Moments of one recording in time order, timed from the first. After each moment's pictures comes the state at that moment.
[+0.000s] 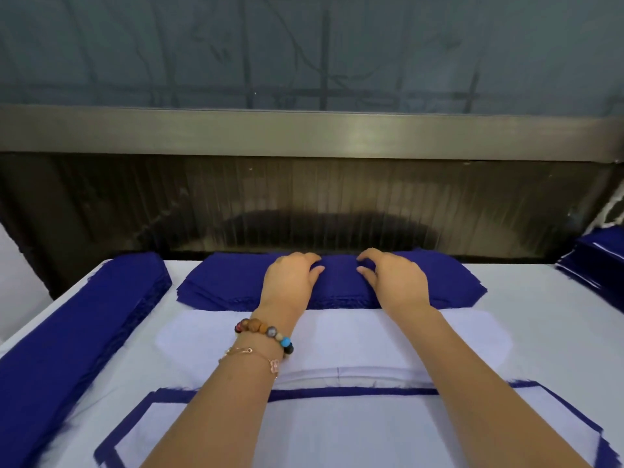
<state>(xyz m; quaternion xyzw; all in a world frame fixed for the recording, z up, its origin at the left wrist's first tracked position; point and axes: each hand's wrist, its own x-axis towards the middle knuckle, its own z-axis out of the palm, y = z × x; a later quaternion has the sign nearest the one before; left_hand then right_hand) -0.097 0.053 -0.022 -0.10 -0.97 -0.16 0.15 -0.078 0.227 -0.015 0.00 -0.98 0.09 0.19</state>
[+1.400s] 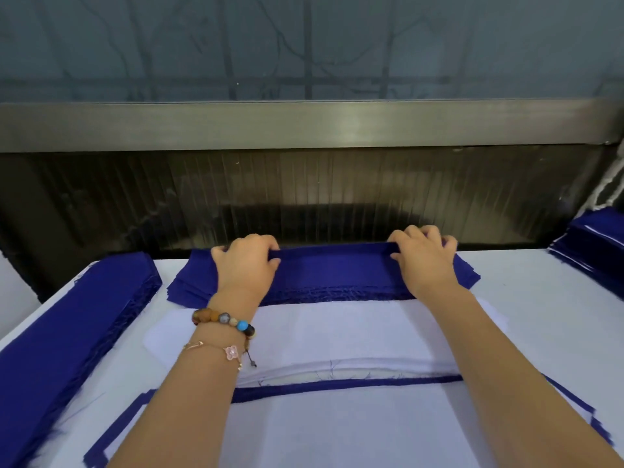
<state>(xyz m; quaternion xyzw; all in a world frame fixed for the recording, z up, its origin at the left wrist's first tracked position) -0.088 0.013 -0.001 -0.02 -0.97 -0.15 0.20 -0.077 0.274 -0.009 -0.03 -0.98 0.06 0.20</state>
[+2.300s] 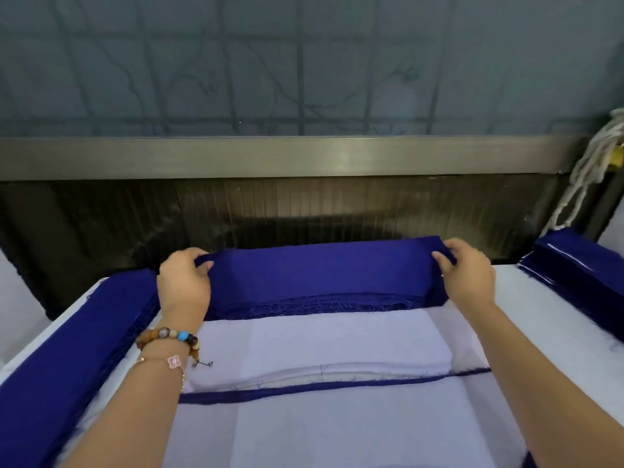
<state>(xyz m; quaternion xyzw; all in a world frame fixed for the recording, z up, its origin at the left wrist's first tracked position) -0.064 -0.049 0.016 0.11 -0.89 -0.32 0.30 -0.054 0.346 -0.001 -0.15 -0.89 0.25 0.35</state>
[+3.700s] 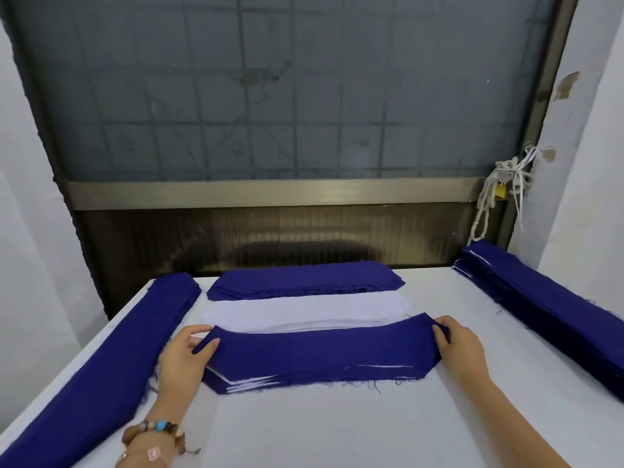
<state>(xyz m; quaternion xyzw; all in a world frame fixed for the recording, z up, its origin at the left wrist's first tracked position) 0.119 -0.089 -0.044 0.09 -0.82 -0.52 0.22 0.147 0.363 -0.046 -0.15 -0.91 0.31 0.23</state>
